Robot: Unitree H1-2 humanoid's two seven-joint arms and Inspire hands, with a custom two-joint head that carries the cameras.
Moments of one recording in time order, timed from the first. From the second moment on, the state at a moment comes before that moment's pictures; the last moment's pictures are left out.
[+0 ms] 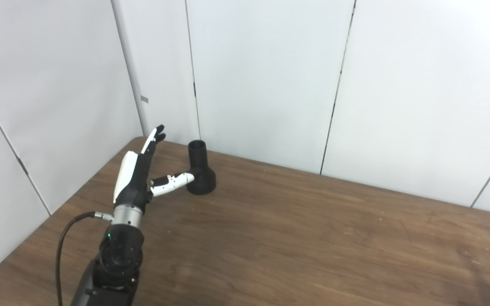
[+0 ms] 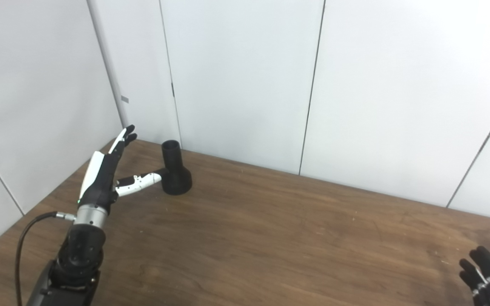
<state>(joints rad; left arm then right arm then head) -0.17 0.39 0.26 -0.18 0.36 0.29 0.08 -0.07 -0.19 -0.15 0.08 0.22 -0.19 0.16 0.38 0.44</state>
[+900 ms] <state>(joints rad) -0.38 0.54 0.04 0.19 0.46 0.43 -0.05 -0.08 -0.20 -0.15 0.08 0.20 -0.20 0.16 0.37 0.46</state>
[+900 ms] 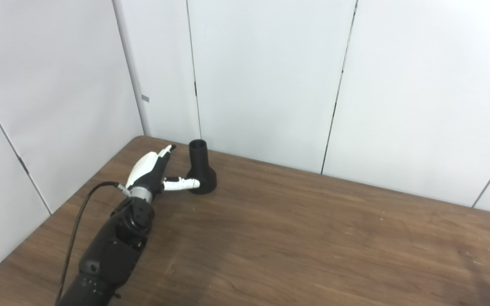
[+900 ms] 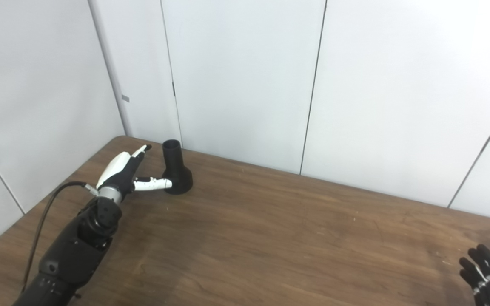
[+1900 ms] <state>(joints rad) -0.50 0.54 -0.10 0.37 0.53 0.47 -0.09 -0.08 -0.20 -0.15 0.07 0.16 -0.19 0.15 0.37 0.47</state>
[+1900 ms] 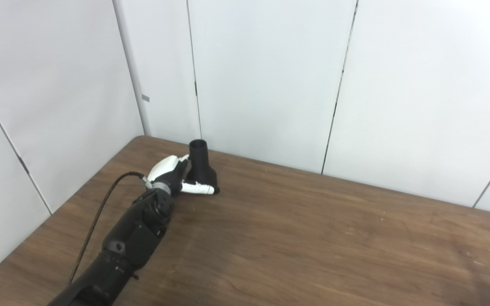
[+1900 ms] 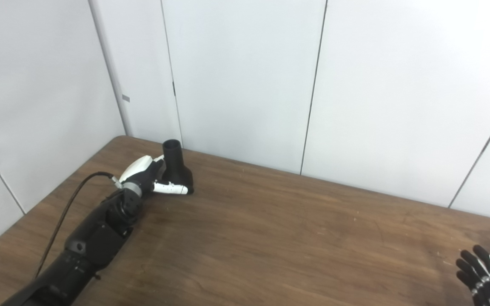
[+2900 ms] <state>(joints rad) -0.53 0.56 -0.17 0.41 0.58 0.46 -0.10 -0.07 -0.20 -0.15 0.07 0.14 -0.16 0.15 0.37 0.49</state>
